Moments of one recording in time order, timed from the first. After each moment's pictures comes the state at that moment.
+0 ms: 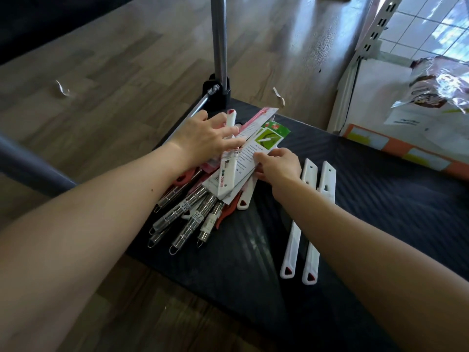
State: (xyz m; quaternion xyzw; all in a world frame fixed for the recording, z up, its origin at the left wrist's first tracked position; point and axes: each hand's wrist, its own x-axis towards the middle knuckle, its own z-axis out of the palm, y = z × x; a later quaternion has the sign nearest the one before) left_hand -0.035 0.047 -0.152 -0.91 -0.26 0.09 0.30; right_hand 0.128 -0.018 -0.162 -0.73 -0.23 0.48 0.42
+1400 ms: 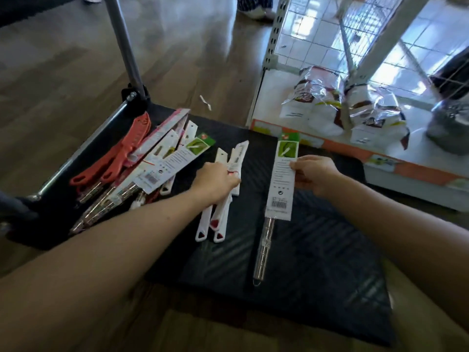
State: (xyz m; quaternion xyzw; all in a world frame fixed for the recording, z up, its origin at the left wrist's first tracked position) left_hand 0.134 -0.091 -0.137 -0.77 -0.57 -0.05 -0.29; right_hand 0.317 -0.144 -0.102 -0.78 -0.19 0.43 0.41
